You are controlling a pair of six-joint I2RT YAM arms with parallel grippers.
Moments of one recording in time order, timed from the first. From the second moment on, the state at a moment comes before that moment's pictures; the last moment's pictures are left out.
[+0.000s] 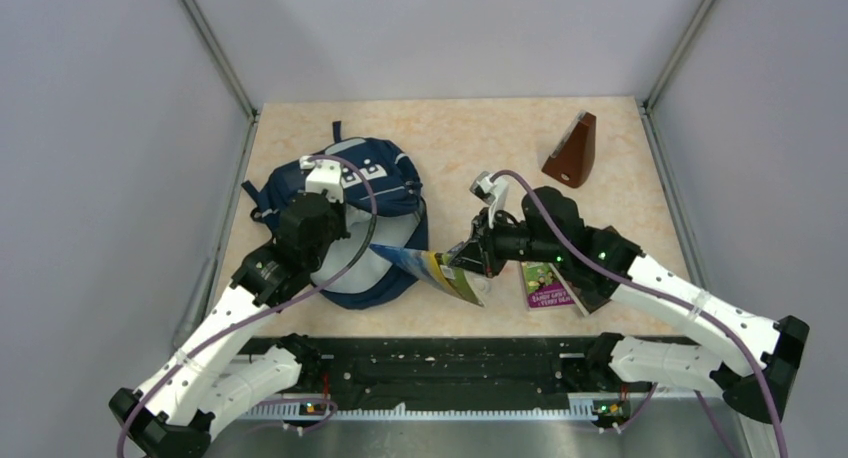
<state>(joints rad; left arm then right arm) -0.58 0.82 0.88 -0.46 -0.45 -0.14 0.93 1.01 1.00 -0.41 -0.29 0.35</state>
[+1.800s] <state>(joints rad) -0.56 0.74 0.84 -0.41 -0.32 -0.14 0.93 1.63 0.74 0.82 0.22 0.90</state>
